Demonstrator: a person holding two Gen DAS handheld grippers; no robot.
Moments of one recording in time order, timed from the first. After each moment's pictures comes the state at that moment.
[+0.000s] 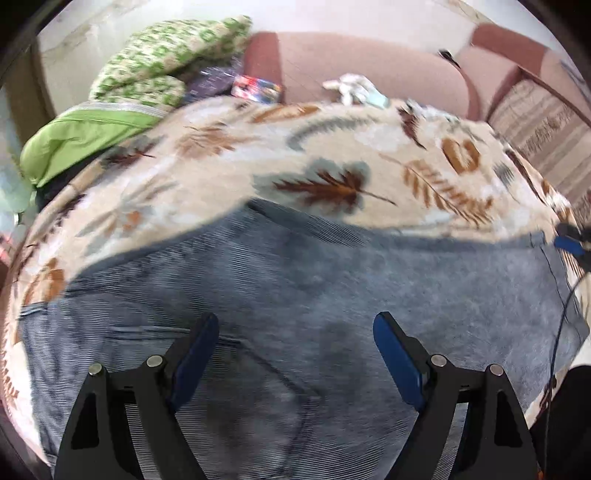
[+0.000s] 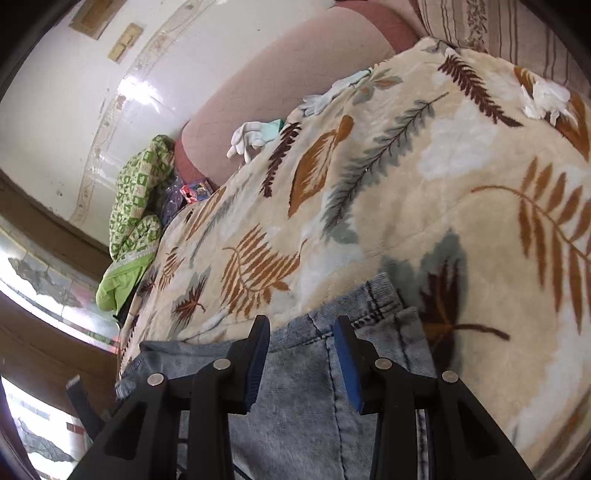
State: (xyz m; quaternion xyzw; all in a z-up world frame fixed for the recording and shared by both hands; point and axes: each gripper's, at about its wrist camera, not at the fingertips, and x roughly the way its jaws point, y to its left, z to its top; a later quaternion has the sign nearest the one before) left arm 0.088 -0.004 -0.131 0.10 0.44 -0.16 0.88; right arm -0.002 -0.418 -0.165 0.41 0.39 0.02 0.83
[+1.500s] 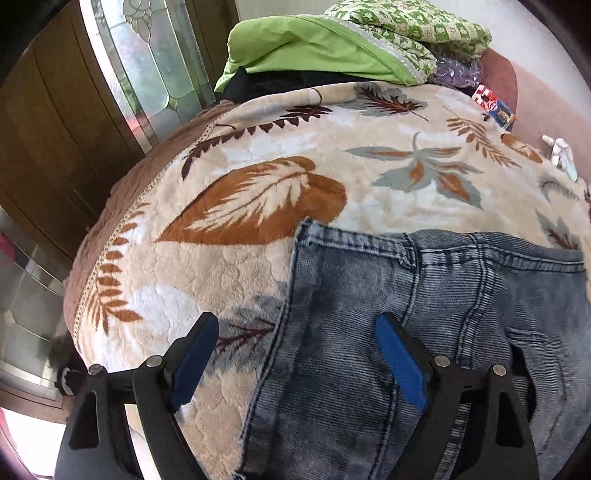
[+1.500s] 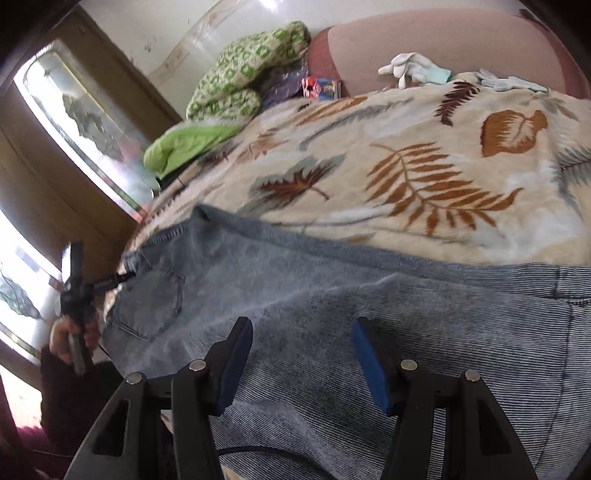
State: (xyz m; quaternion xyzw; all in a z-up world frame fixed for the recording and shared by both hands) left arm 0.121 0.216 -0.145 0.02 0.48 0.12 0.87; right arm 0.038 -0.245 -0.166 0.22 0.44 0.20 0.85
